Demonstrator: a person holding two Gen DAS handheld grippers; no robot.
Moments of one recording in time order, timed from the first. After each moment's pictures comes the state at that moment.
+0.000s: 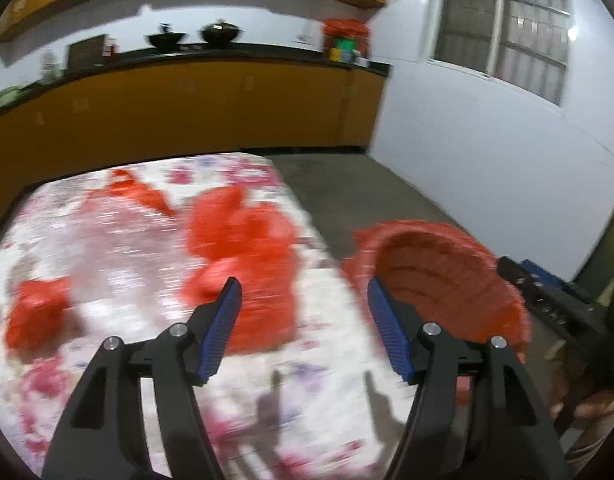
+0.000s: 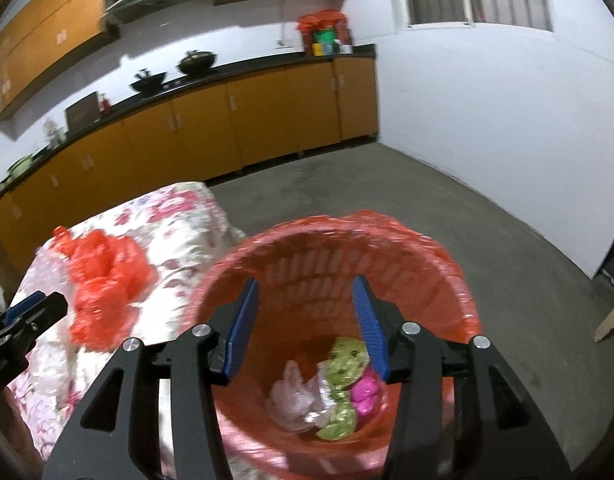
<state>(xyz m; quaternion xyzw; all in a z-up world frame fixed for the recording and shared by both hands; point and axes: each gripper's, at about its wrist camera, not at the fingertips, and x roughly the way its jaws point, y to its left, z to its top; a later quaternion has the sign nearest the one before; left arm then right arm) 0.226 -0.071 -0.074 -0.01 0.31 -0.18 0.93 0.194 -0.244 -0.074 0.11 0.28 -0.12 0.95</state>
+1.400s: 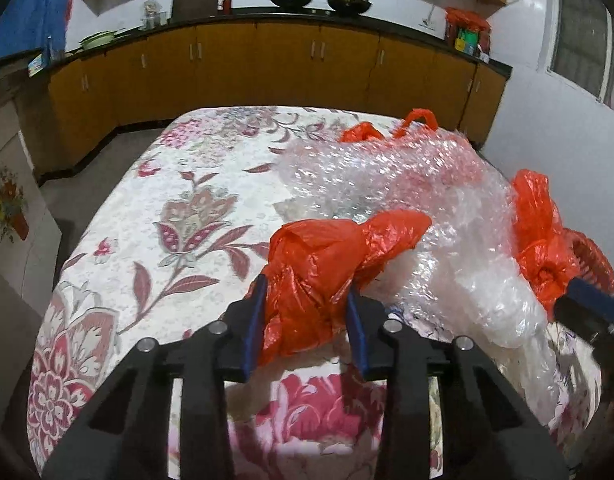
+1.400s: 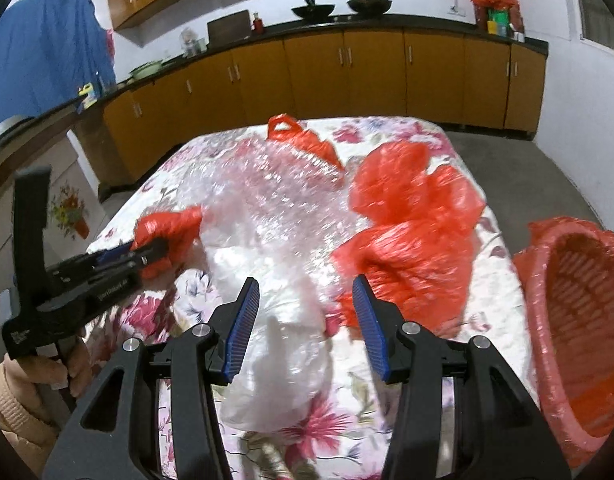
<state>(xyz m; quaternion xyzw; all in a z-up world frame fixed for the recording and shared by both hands) 0.274 0.143 -0.119 -0.04 0.37 -0.01 0.93 0.265 -0.002 -0.094 0.03 0.36 0.13 0.92</state>
